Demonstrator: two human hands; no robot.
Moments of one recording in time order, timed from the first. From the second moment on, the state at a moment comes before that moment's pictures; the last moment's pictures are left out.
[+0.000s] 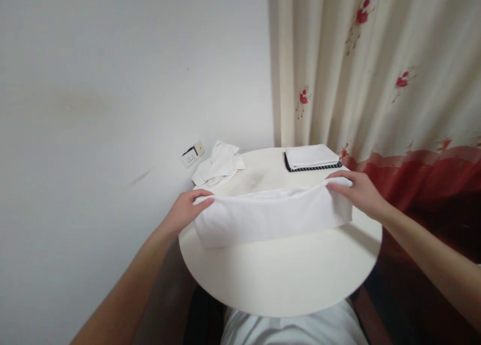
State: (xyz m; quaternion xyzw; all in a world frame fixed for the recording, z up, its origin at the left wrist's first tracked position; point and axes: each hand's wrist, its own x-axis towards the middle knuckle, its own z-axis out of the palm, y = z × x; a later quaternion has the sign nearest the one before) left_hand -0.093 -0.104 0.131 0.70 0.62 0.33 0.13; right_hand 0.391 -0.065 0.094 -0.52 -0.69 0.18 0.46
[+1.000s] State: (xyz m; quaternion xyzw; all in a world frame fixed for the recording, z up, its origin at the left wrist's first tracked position) left_hand -0.109 0.026 0.032 0.71 0.68 0.16 0.09; right_hand 0.361 0.058 0.010 -0.67 -0.65 0.22 0.28
